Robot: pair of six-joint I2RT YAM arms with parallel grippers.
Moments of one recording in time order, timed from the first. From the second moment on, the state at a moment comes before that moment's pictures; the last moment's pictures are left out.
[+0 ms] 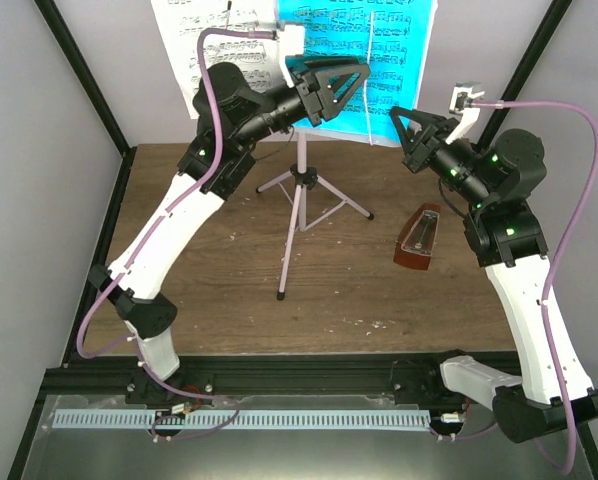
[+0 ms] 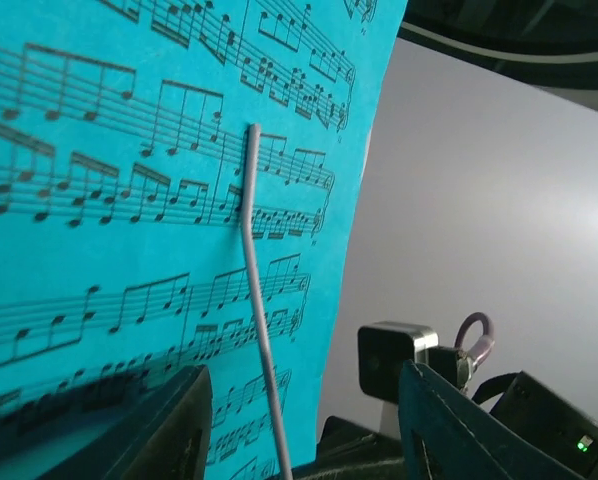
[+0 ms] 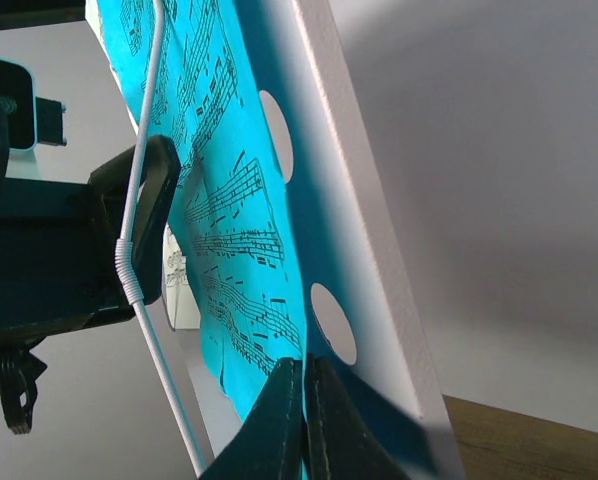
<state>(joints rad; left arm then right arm) -0.70 1.77 2.19 -0.05 0.49 -0.65 0.24 1.10 1.47 -0.17 -0.47 0.47</state>
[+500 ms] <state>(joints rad) -0.70 1.85 2.28 -0.05 0.53 -0.66 0.24 1.08 1.47 -0.17 -0.47 0.46</state>
